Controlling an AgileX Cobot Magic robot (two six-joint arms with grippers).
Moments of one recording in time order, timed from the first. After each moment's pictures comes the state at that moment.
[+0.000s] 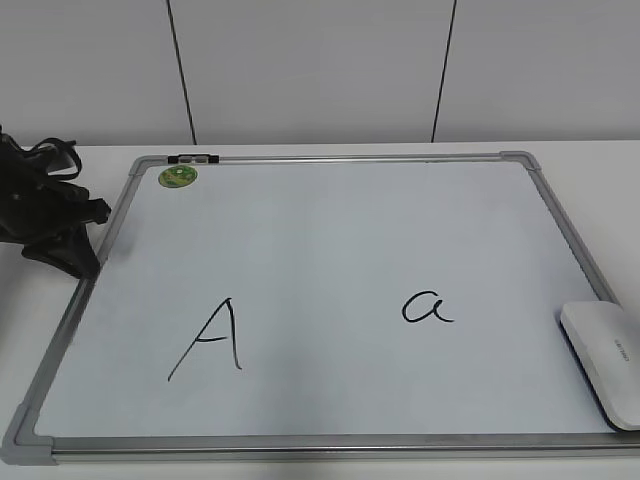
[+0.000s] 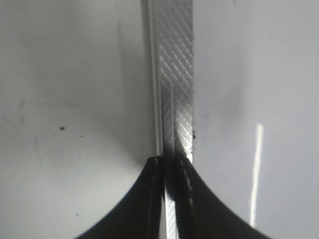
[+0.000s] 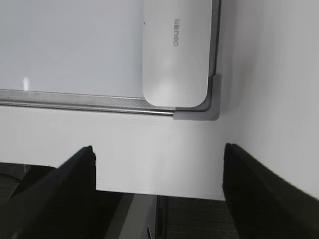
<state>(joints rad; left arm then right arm) 0.02 2.16 -1.46 -0.36 0.89 0.24 -0.02 1.07 -0.76 0.10 1.06 -0.12</state>
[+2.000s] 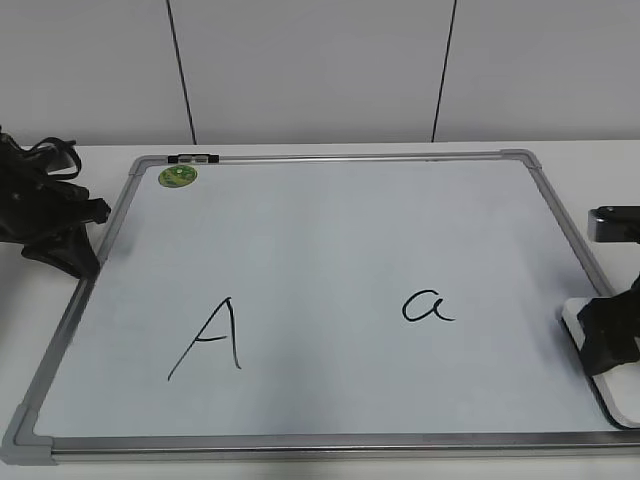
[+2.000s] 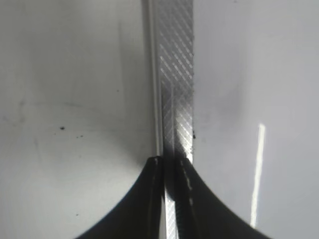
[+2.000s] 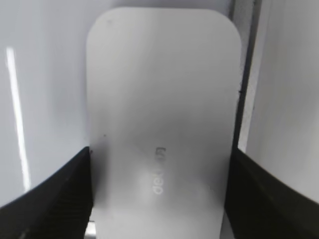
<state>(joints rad) 0.02 2.16 -1.46 -0.36 0.90 0.24 -0.02 1.66 -0.81 0.10 0.67 -0.16</state>
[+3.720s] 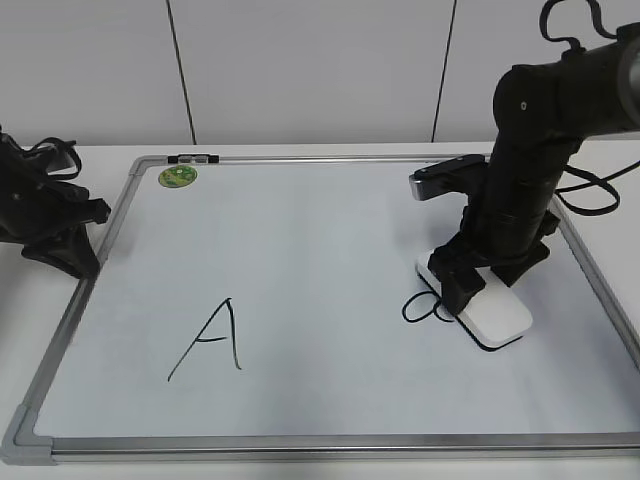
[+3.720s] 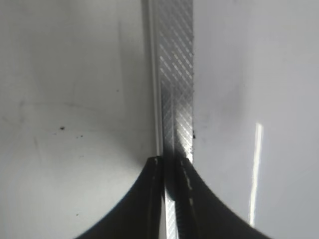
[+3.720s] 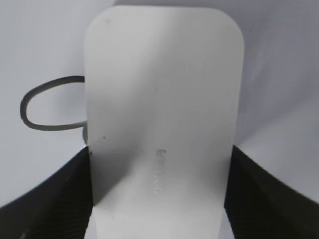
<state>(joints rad) 0.02 2.16 -1.47 -0.36 0.90 0.24 0.29 2.03 -1.39 0.05 0.95 -0.23</state>
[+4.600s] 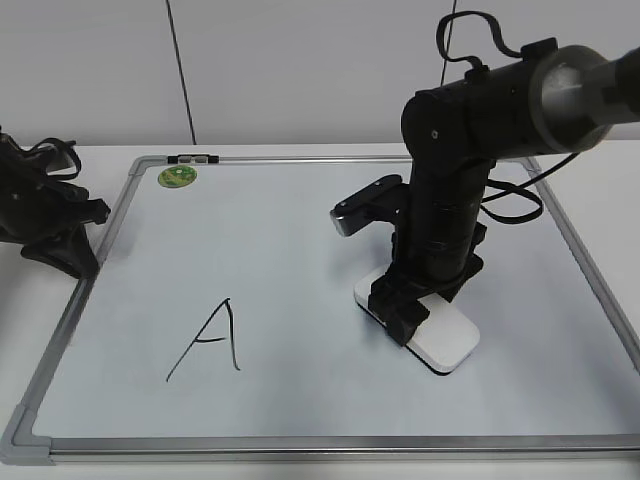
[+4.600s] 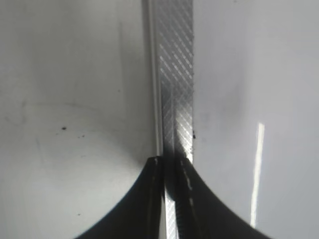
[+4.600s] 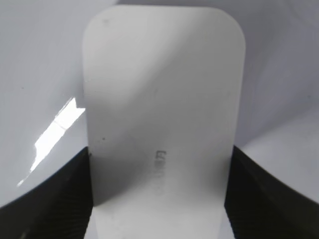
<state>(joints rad) 0.02 2.16 -1.47 -0.35 0.90 0.24 0.50 2.06 -1.41 0.00 0.99 -0.24</state>
